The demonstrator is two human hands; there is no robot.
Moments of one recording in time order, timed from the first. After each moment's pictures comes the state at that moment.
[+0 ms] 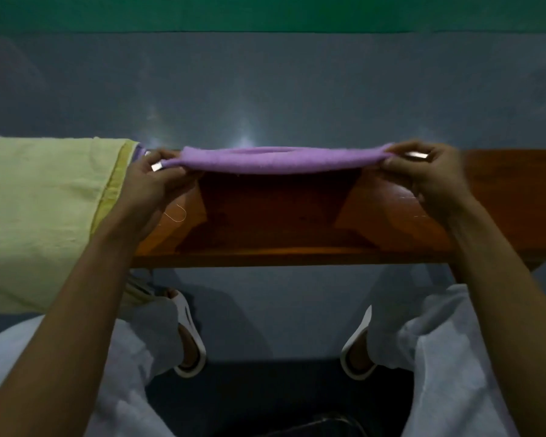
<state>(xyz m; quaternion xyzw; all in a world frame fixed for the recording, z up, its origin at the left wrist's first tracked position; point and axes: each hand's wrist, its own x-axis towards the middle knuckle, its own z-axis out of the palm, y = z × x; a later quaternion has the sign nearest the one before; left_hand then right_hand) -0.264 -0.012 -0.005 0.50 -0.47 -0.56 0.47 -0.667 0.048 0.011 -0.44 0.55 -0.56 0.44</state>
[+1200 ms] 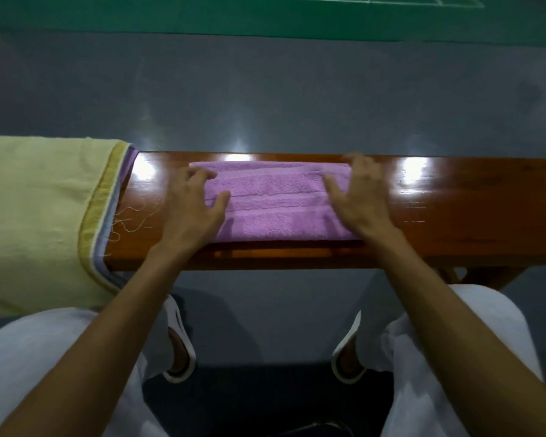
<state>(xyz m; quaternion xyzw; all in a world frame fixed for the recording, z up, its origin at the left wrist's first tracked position) -0.320 0.001 -0.050 0.64 -0.71 -0.14 0.28 -0.605 0.024 -0.041 -0.60 0.75 -0.27 0.03</state>
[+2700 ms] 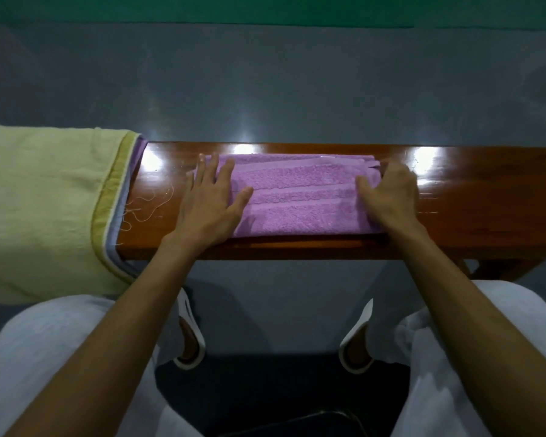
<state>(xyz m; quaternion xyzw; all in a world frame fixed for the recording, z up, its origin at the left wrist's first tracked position) -0.315 -0.006 -0.067 0.60 -0.78 -0.11 0.11 -0.634 0.023 -0.063 -0.51 0.82 -0.27 0.05</state>
